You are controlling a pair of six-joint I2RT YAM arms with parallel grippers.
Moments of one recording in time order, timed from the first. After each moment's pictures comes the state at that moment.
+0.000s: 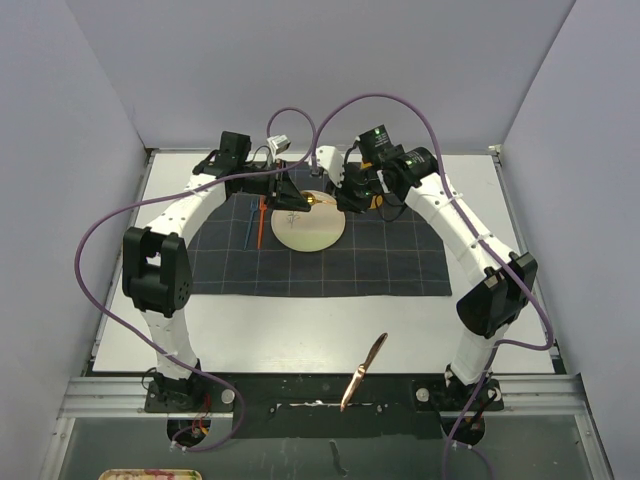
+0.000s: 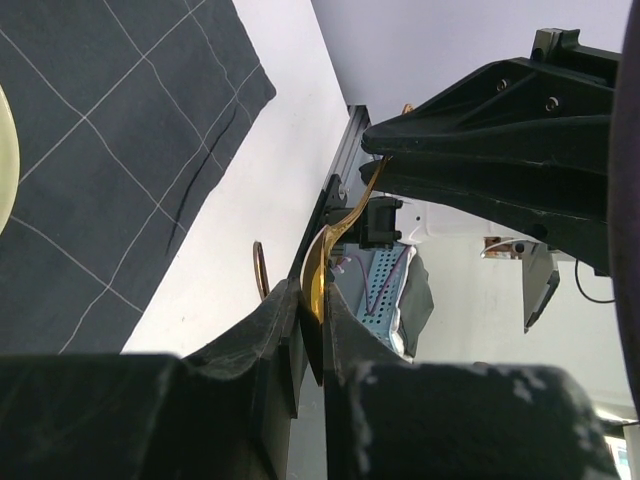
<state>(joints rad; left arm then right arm) -0.27 1.93 1.65 -0.53 1.18 -0.48 0.55 1.79 1.91 -1.00 -0.35 -0.71</state>
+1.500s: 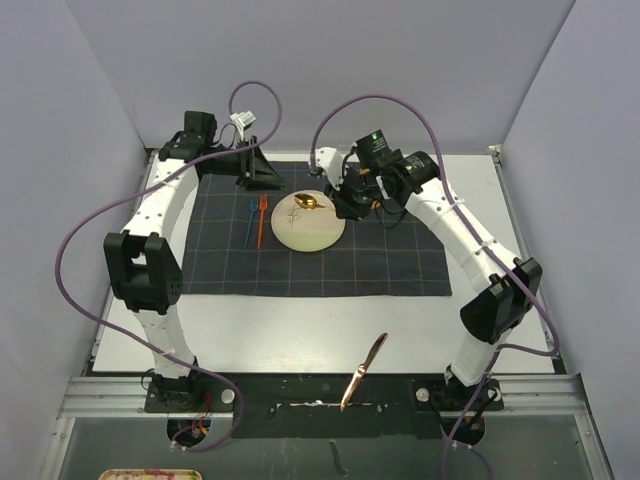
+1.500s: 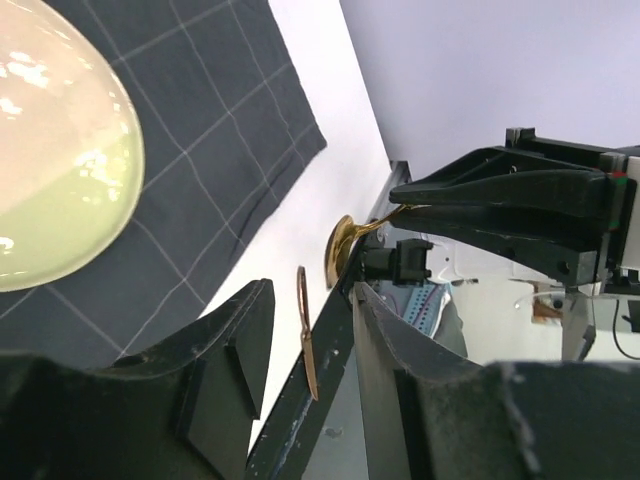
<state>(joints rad) -0.15 1.93 1.81 -0.71 1.11 -0.39 0.58 1.76 1.90 -1.03 -0.32 -0.56</state>
